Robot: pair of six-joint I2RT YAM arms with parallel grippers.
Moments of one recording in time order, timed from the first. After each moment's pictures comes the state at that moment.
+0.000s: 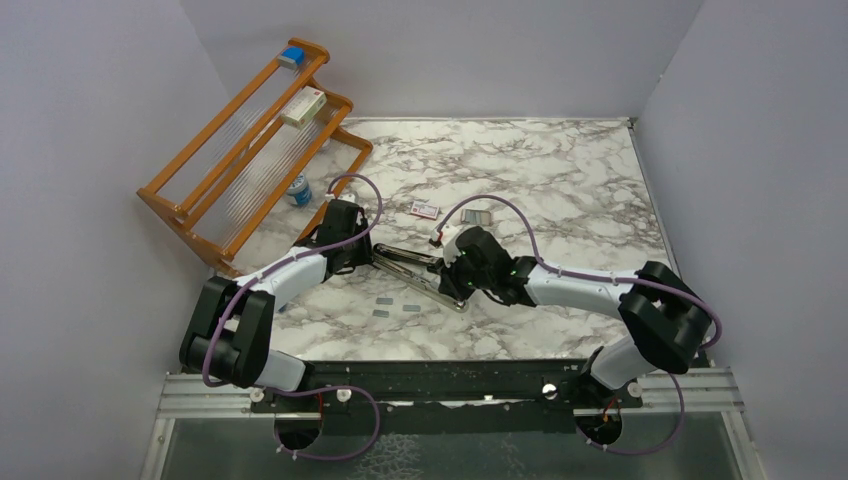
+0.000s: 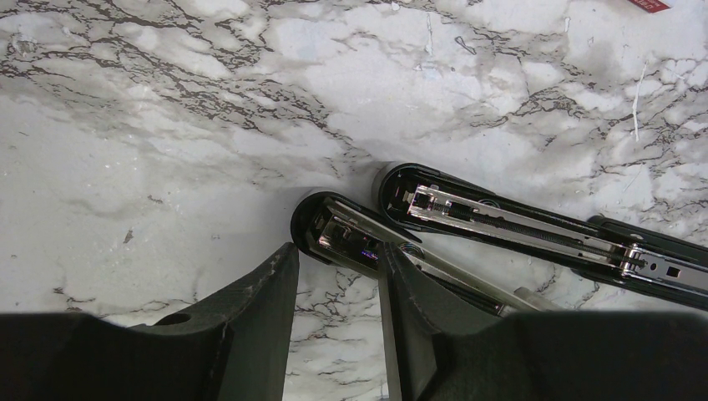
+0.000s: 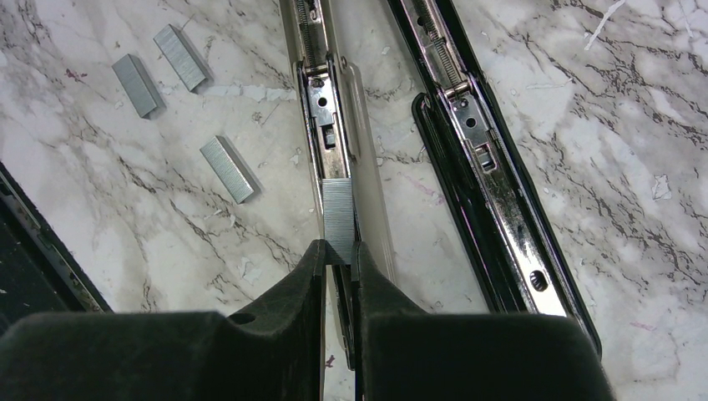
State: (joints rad) left arm -0.35 1.42 0.70 -0.14 -0.03 -0.44; right arm 0.88 1.52 0.78 0.00 -0.12 0.08
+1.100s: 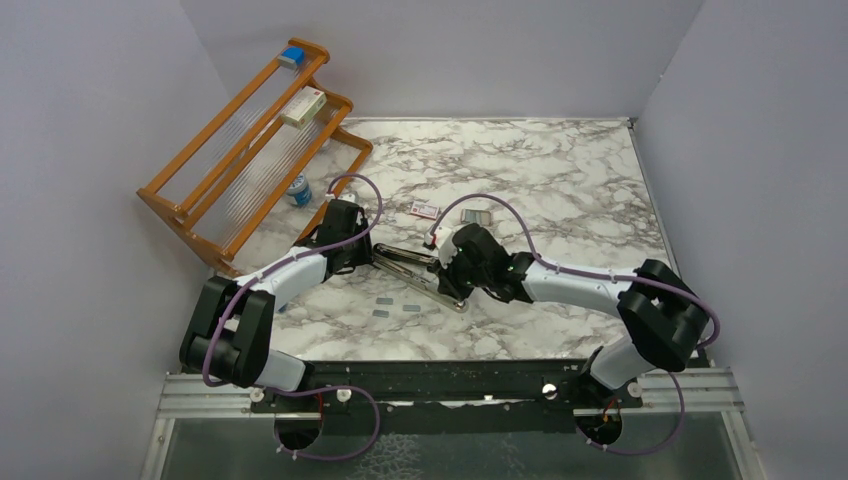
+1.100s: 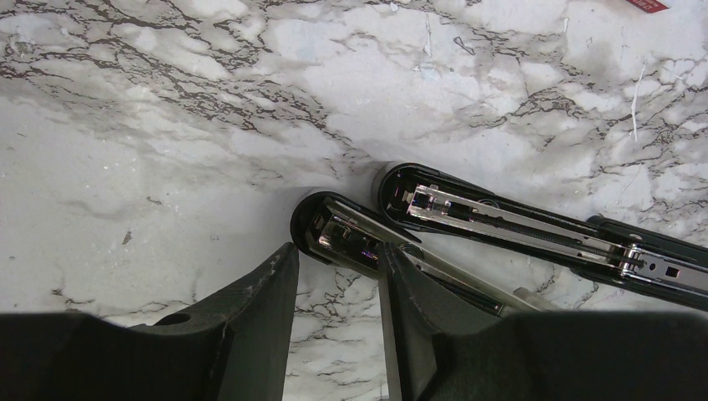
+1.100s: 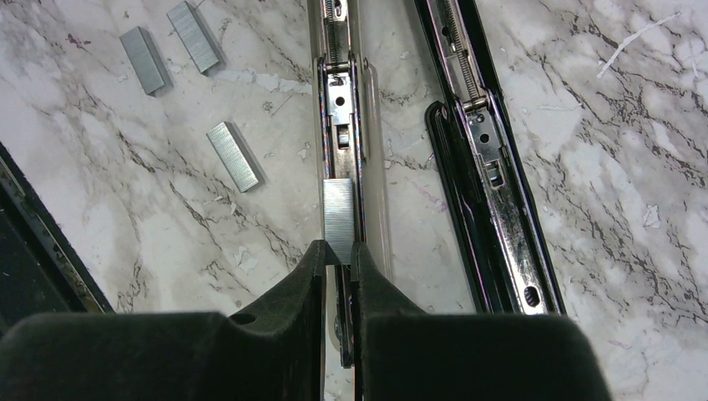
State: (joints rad) left arm -0.35 1.43 0.70 -0.14 -0.03 -0.44; right arm 0.88 1.53 0.82 -0.06 -0.16 -0.03
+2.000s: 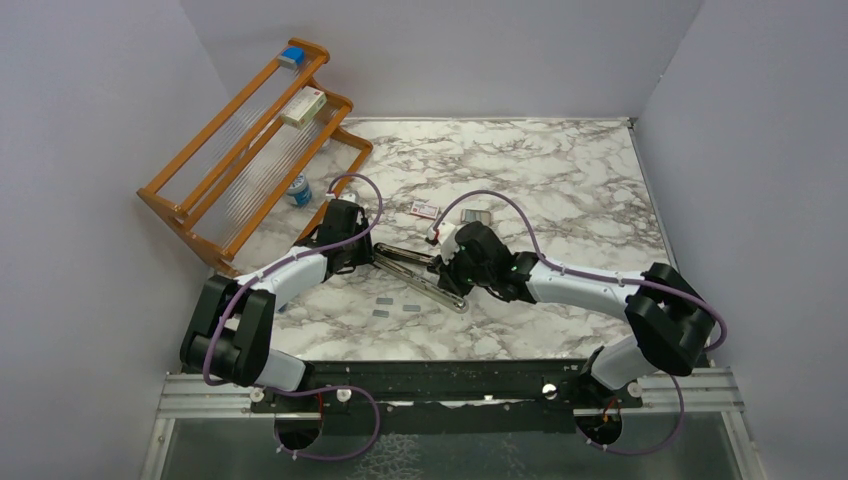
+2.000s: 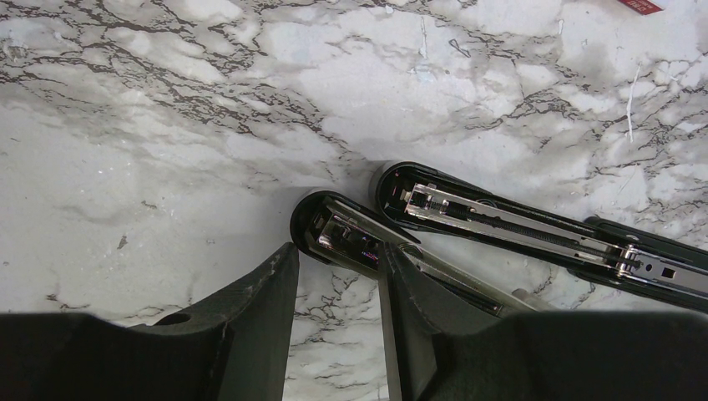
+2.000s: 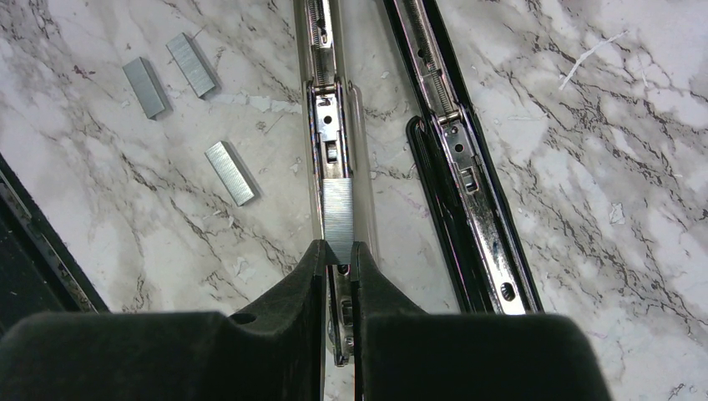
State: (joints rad) left arm -0.35 1.43 0.70 -0.13 -0.03 -0.44; right arm 0.88 1.50 0.82 -0.05 -0.12 -0.01
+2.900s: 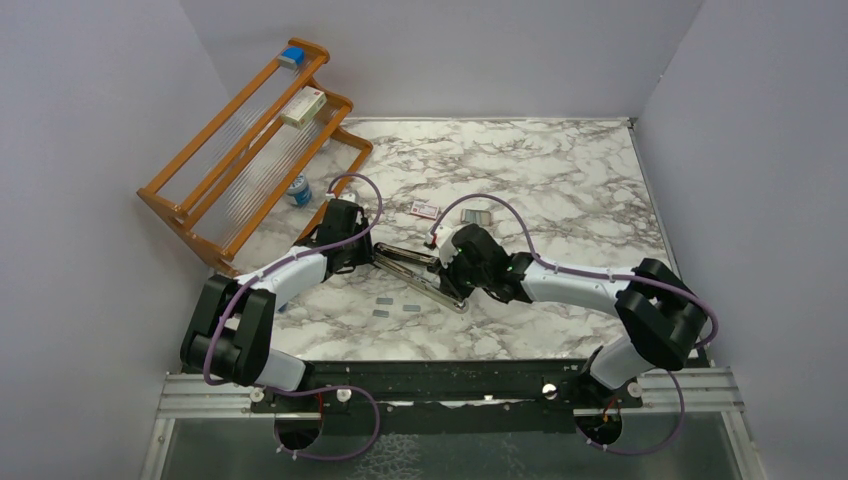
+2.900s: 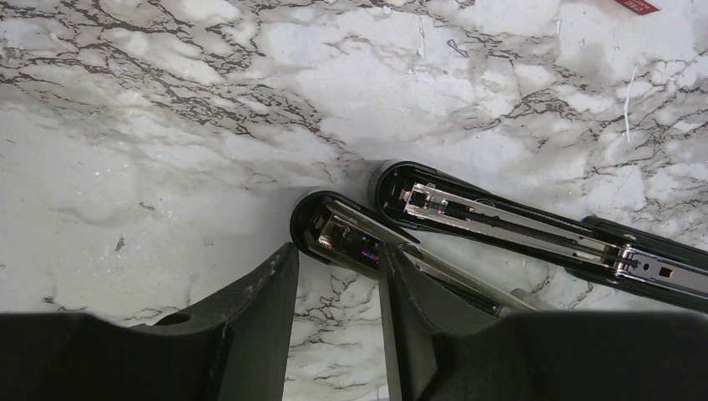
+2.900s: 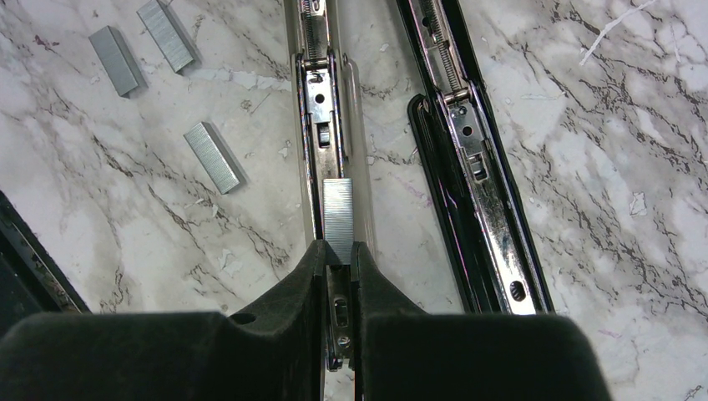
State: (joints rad) left arm -0.34 1.43 0.70 -0.12 -0.02 -0.44; right arm 0.88 1.54 0.82 -0.06 -0.12 -0.02
